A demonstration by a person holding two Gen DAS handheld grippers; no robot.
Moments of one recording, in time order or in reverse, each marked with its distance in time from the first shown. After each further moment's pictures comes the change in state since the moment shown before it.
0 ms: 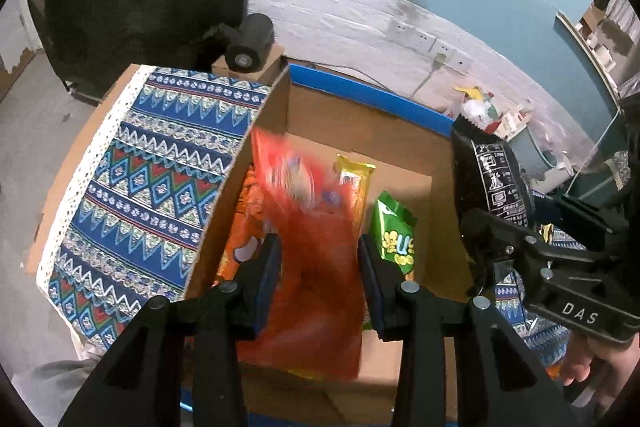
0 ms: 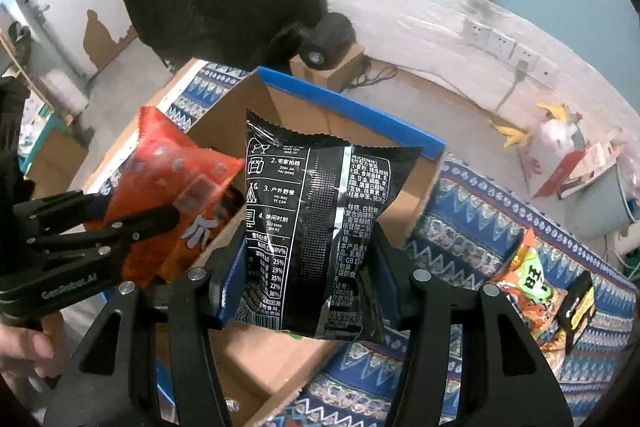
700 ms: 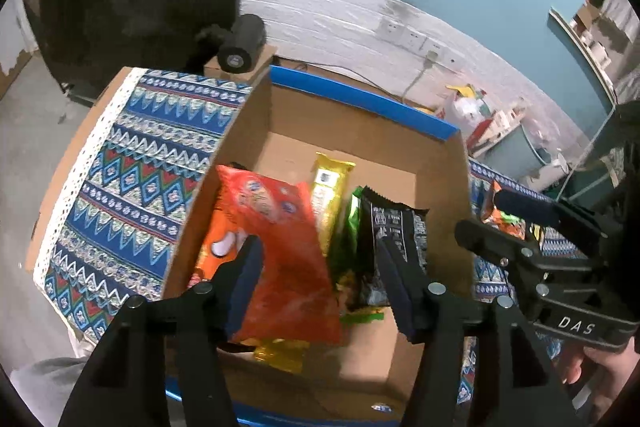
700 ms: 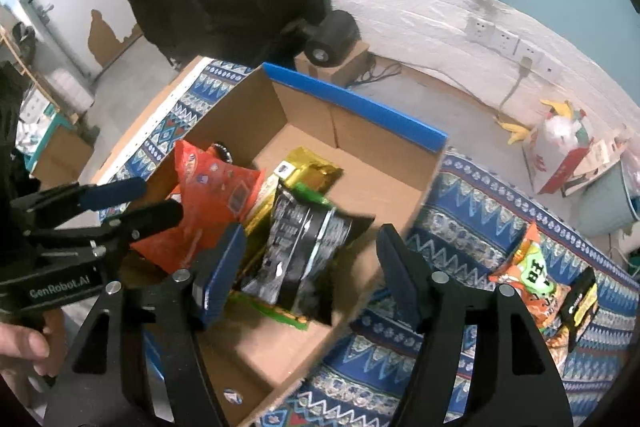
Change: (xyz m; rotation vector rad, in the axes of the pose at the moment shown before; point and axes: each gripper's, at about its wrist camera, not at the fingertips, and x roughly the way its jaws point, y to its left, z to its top) left arm -0.005 -0.023 -0.003 0.022 0.008 -0.019; right arm -0.011 -0.011 -0.007 0.011 0.000 0.013
